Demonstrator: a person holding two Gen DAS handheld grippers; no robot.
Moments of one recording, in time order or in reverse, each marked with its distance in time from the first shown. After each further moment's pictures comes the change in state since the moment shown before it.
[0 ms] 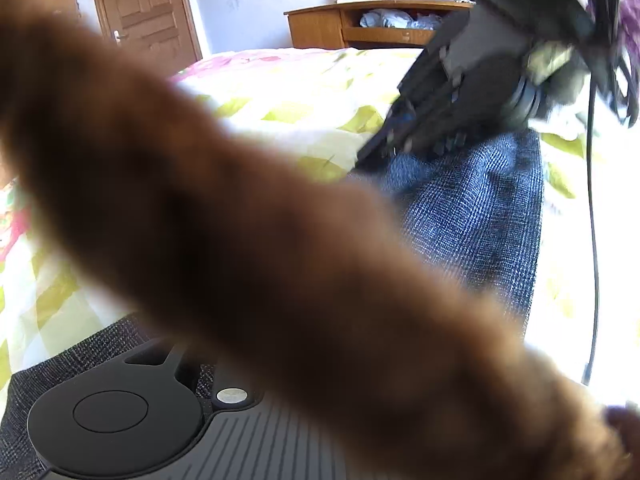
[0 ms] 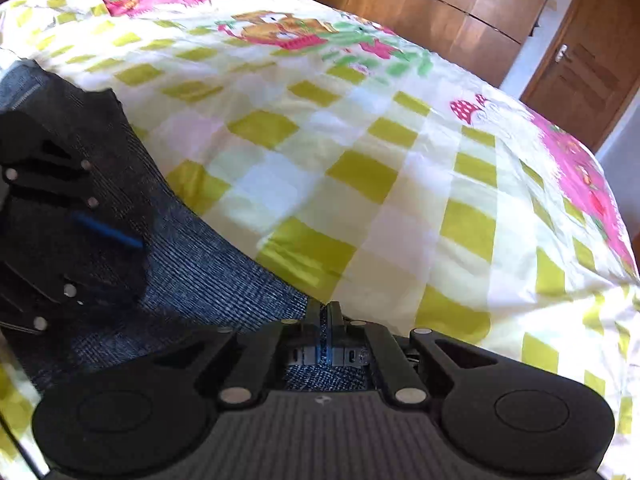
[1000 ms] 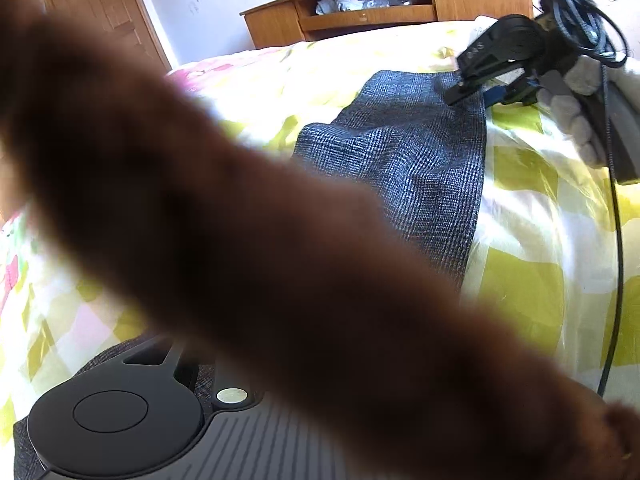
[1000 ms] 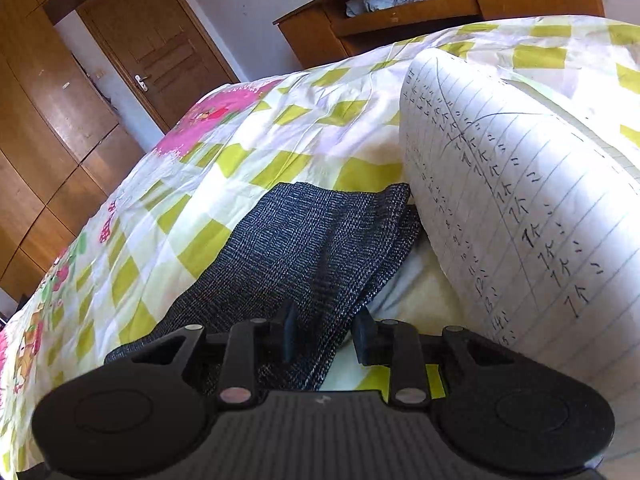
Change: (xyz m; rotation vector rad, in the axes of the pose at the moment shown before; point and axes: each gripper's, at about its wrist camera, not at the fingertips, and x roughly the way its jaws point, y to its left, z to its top) left arm 0.006 -0.064 0.026 0.148 0.043 0.000; right arm -0.086 -0.110 -0.179 1.358 -0.172 -0.371
